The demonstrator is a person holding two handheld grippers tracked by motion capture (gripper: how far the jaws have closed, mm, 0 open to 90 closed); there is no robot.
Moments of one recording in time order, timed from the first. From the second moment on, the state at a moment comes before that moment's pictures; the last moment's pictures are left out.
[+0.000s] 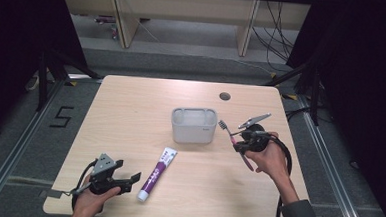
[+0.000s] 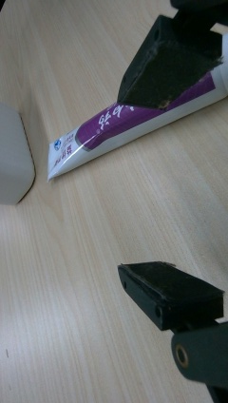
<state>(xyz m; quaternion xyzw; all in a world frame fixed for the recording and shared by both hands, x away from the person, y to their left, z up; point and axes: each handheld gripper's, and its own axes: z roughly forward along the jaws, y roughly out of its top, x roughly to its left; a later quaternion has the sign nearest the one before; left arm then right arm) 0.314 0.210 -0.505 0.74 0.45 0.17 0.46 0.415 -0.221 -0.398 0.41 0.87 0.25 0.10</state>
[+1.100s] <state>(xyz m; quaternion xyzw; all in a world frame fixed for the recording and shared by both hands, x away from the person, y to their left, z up) 0.314 0.210 -0.504 0.74 0.45 0.17 0.46 0.458 -0.214 -0.351 0.41 0.79 0.43 0.17</state>
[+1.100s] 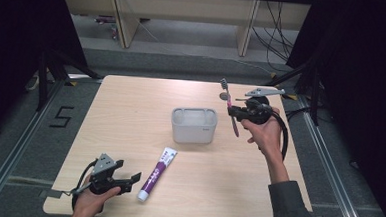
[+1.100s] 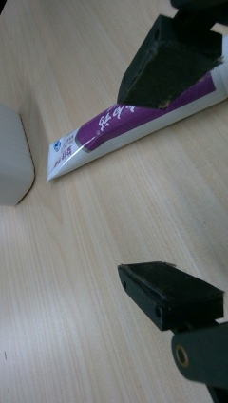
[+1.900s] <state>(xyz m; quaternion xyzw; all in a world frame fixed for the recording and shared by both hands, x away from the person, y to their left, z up) 0.314 0.209 -0.504 0.74 0.45 0.17 0.47 0.494 -0.179 -0.352 0.41 0.75 0.49 0.15</state>
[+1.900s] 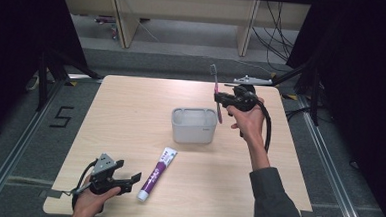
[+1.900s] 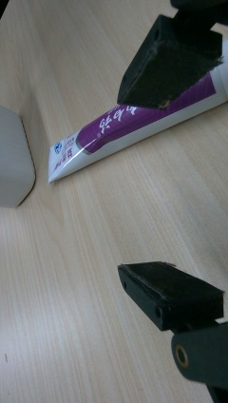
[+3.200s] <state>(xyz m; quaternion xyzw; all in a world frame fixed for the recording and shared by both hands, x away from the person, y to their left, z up) 0.313 0.209 -0.503 0.74 0.45 0.17 0.47 0.519 -0.156 -0.390 0.43 0.73 0.51 0.16</state>
